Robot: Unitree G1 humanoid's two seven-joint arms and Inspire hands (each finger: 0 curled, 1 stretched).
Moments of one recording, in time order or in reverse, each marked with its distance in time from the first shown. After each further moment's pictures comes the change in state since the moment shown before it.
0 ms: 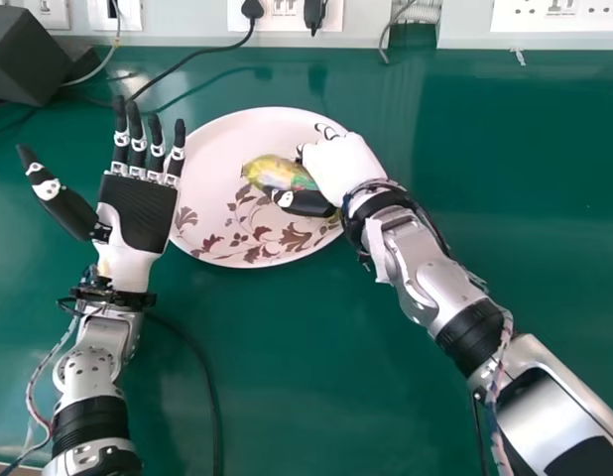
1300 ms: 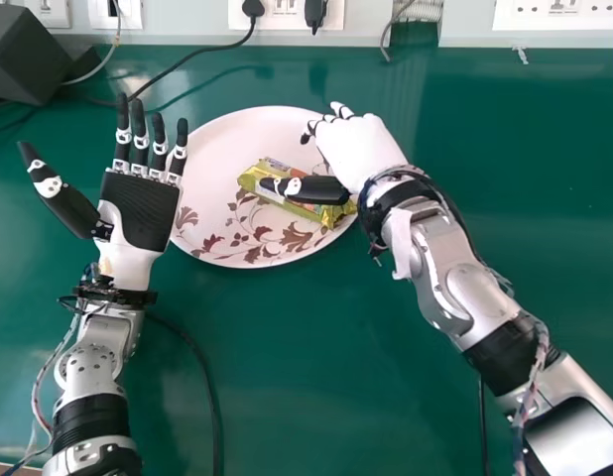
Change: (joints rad) left arm -0.011 0.014 -0.006 0.016 0.006 0.006 -0.026; right arm 0.100 -0.090 -0.075 -0.359 0.027 0.083 0.150
